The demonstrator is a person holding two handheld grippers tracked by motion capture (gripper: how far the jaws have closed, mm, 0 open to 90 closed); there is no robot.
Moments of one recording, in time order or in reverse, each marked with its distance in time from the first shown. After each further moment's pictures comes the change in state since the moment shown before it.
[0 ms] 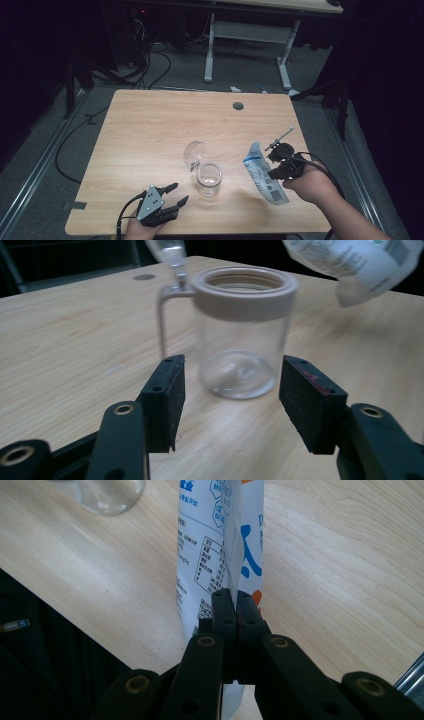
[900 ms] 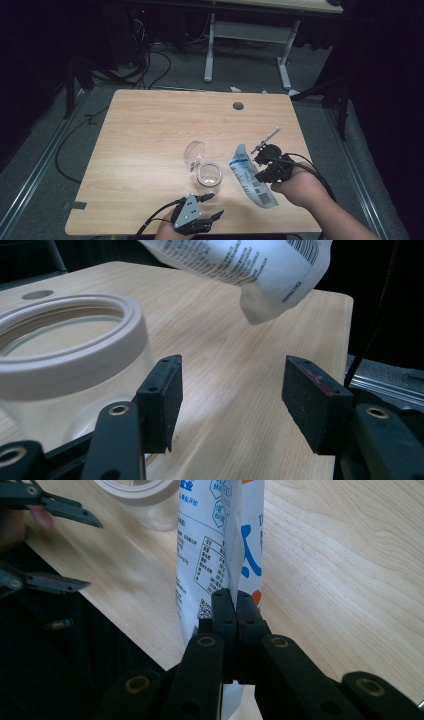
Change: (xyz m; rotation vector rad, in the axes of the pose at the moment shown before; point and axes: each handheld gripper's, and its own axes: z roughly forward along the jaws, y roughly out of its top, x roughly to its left) left arm -0.058 0.020 0.054 0.011 -0.193 0.074; right arm 0.038 0.016 -0.013 -0.016 0.033 -0.066
